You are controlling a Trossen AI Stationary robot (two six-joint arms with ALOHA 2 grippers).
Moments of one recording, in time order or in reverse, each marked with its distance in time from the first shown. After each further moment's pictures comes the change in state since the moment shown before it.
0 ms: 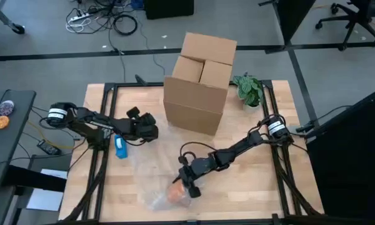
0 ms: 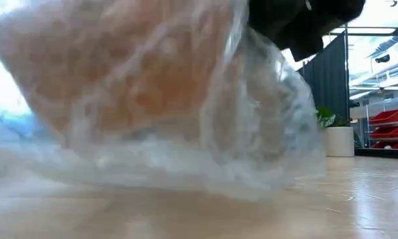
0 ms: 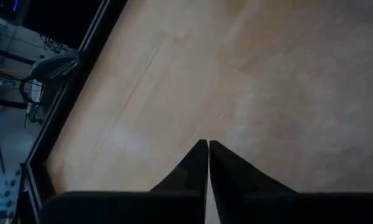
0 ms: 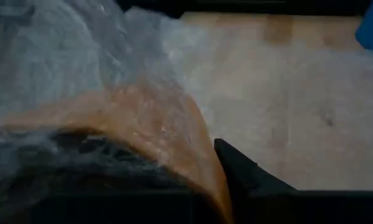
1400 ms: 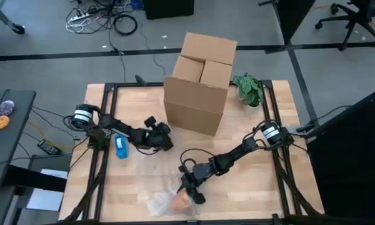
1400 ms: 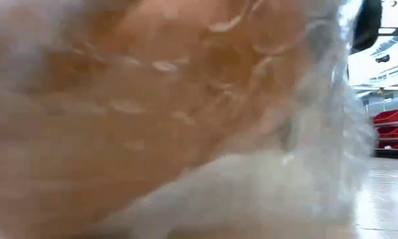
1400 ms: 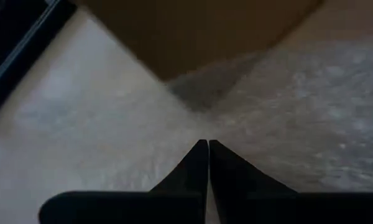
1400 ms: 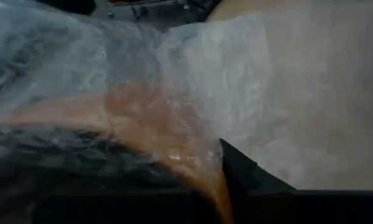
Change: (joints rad) left arm -0.073 0.322 0.058 0.463 0.007 0.013; right arm 0.040 0.067 0.015 -0.012 -0.166 0.044
